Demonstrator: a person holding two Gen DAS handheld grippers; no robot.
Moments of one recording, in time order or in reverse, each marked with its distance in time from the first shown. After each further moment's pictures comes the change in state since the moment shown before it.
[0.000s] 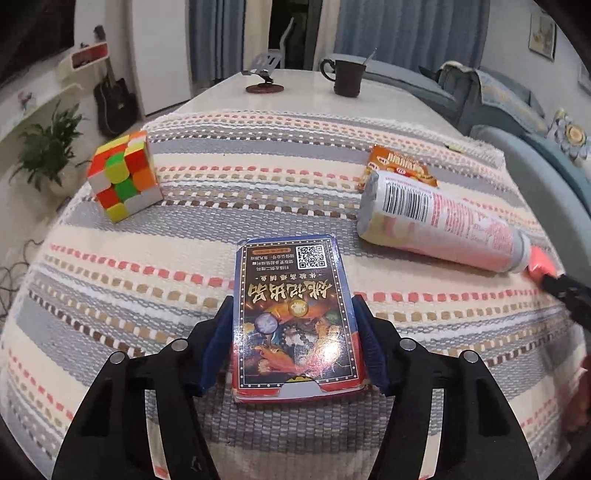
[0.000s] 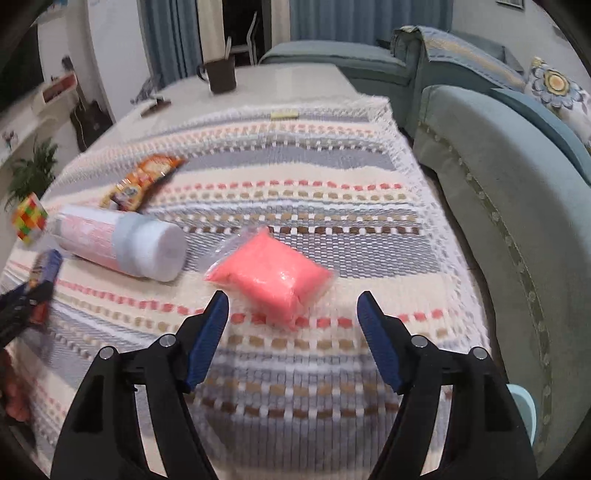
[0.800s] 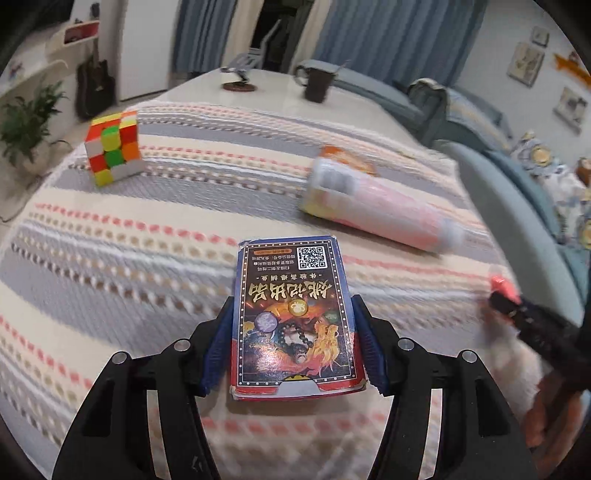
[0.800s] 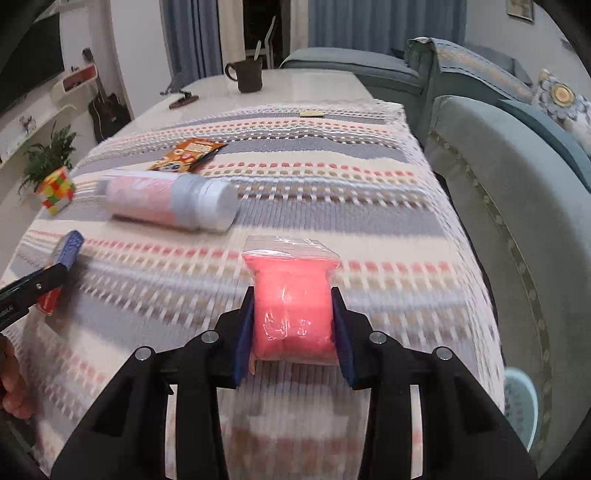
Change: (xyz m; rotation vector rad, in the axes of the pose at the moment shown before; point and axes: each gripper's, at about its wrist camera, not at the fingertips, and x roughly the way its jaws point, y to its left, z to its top) left arm -0.045 -0.005 -0.034 -0.055 -0.015 -0.210; right arm -0.055 0.018 -0.049 -0.035 -0.056 0.030
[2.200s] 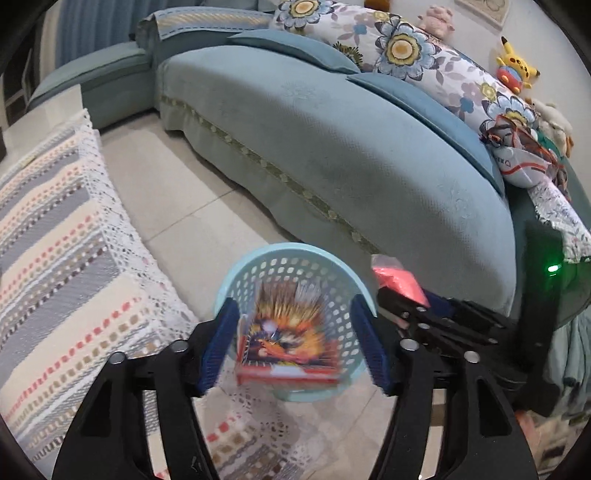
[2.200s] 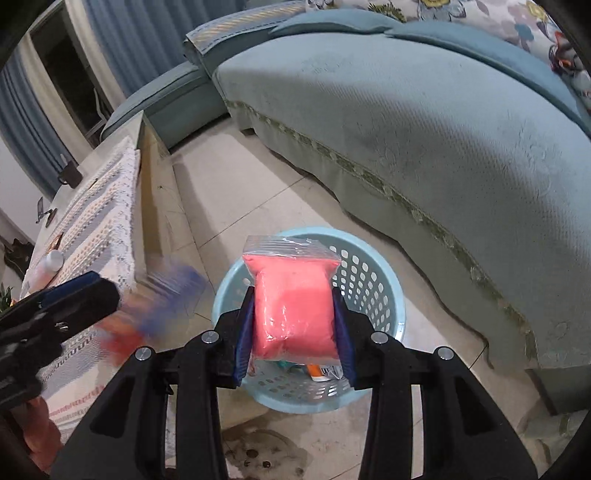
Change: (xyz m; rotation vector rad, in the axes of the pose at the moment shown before) left arm 0.010 -0.407 -0.124 0.616 0.308 -0.506; right arm -0.165 -0.276 -0.182 0.634 0.031 -0.239
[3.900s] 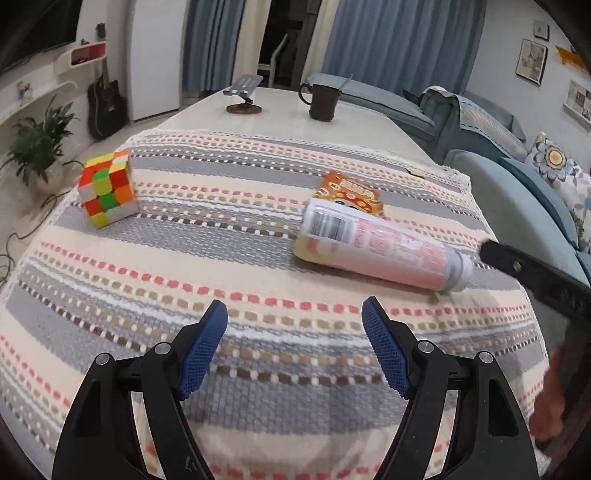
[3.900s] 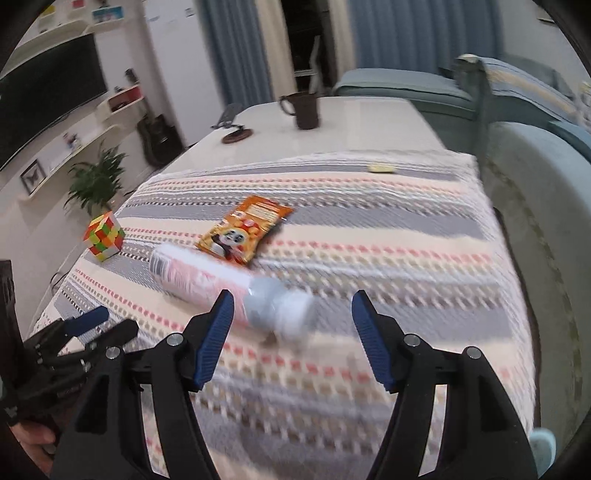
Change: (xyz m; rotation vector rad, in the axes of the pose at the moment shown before) left arm -0.196 0.348 -0.115 -0.602 -0.325 0.637; right arm 0.098 0.446 0.025 -0.697 -0.020 0.496
